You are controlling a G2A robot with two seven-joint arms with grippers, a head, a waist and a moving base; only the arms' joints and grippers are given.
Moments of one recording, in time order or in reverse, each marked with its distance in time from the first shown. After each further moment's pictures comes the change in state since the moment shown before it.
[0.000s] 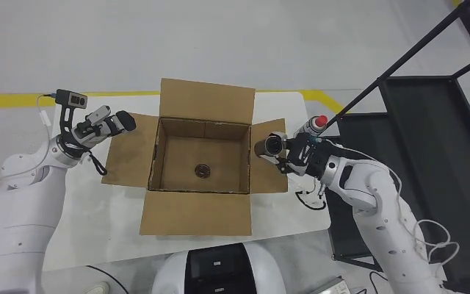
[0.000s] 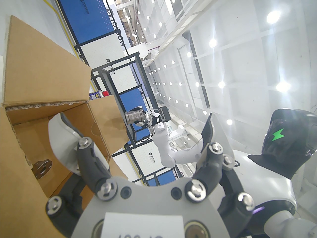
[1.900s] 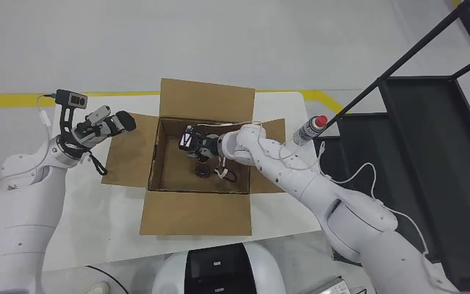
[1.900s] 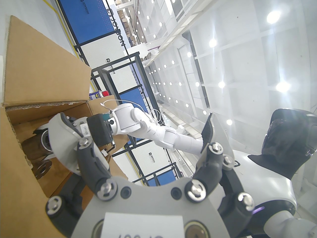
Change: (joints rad) left arm 0.000 0.000 0.000 0.000 0.000 0.000 0.000; right arm 0.915 -0.397 -1.029 1.060 -0.051 0.266 0.002
